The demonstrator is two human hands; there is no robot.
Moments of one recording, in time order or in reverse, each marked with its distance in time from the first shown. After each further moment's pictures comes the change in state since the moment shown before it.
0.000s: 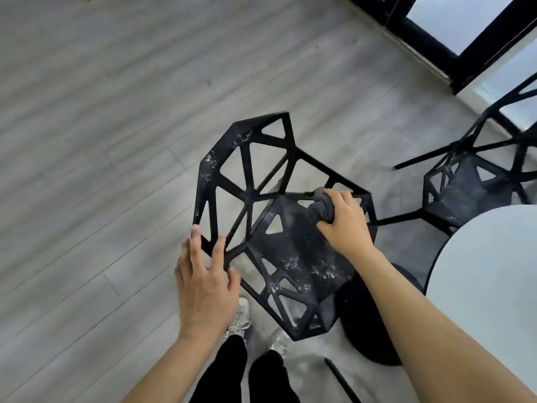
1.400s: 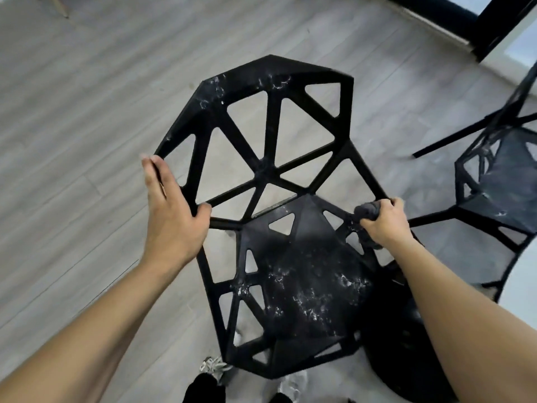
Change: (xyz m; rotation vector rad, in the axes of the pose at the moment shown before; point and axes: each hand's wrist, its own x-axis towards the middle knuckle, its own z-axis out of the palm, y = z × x) left_hand 0.188 0.056 0.068 -0.286 0.087 0.002; right_hand 0.113 0.227 0.084 0.044 -0.051 0.498
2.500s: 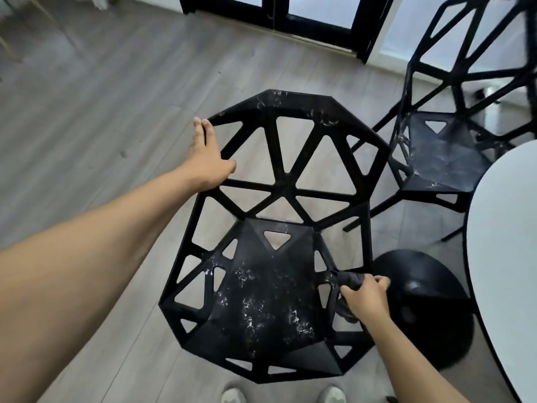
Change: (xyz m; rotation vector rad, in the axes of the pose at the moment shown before) left_hand 0.214 0.139 0.033 0.215 -0.534 0.345; right_hand -0.131 -0.006 0.072 0.354 0.055 0.576
